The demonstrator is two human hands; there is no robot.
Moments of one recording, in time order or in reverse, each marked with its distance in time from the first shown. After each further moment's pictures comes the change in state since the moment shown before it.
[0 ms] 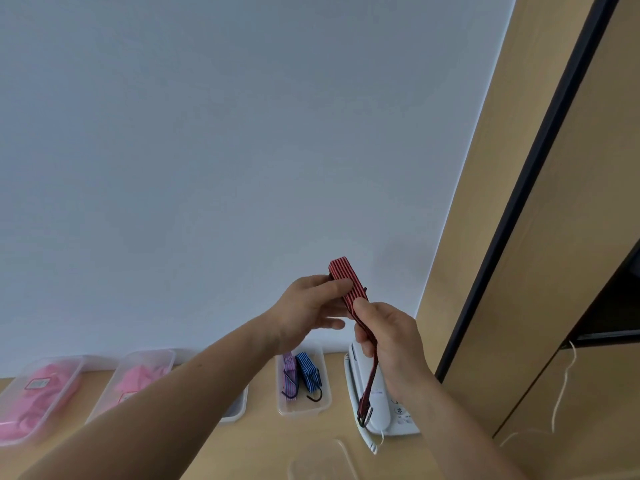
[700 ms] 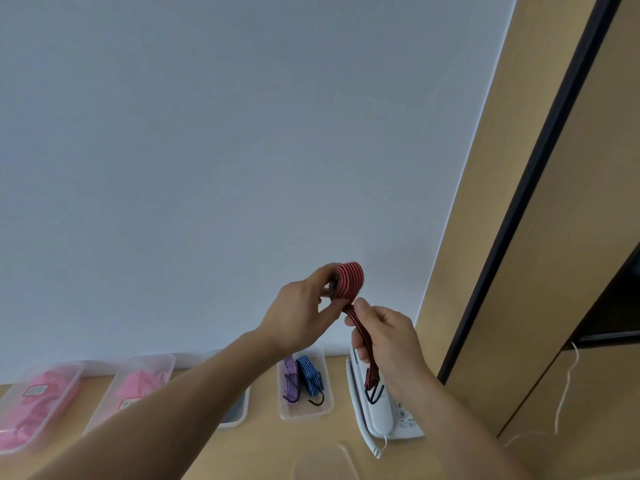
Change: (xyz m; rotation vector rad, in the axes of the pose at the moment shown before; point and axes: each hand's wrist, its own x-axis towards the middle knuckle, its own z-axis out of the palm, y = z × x) left_hand 0.002 -0.013 -0.011 0.930 0.355 0.608; right_hand 0.007 0.001 0.005 -0.081 -0.008 0.078
